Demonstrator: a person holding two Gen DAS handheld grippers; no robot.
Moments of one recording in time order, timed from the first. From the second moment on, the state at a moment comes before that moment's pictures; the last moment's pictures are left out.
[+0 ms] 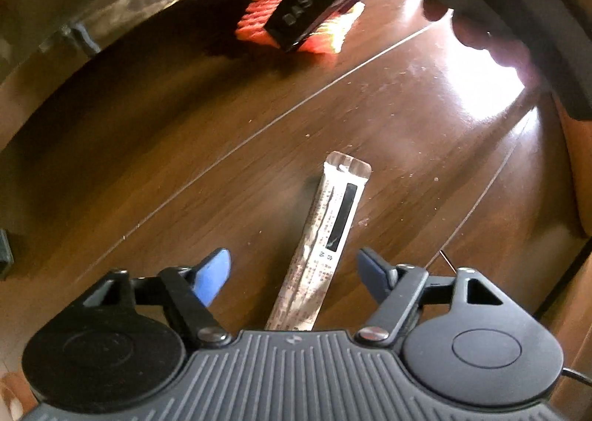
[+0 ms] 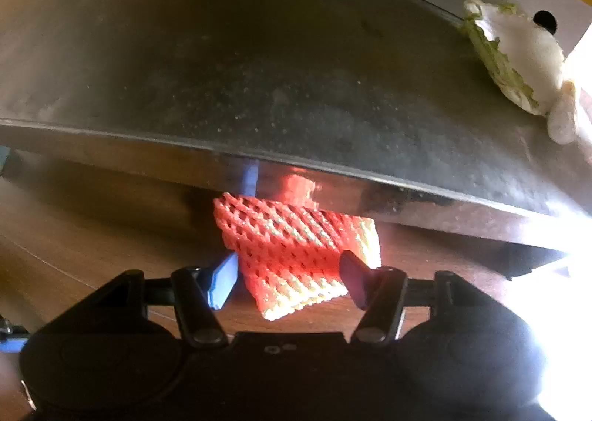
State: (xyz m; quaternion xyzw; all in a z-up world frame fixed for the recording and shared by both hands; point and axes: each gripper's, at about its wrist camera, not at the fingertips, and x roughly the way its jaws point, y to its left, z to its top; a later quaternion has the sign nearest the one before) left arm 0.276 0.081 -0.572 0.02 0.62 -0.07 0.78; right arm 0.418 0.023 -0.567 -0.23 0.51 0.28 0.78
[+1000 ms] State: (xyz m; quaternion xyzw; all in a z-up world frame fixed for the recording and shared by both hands) left arm 0.283 0.087 -0.368 -0.07 0.58 0.00 0.81; right arm 0.335 -0.033 -0.311 -0.15 0.54 0.20 0.80
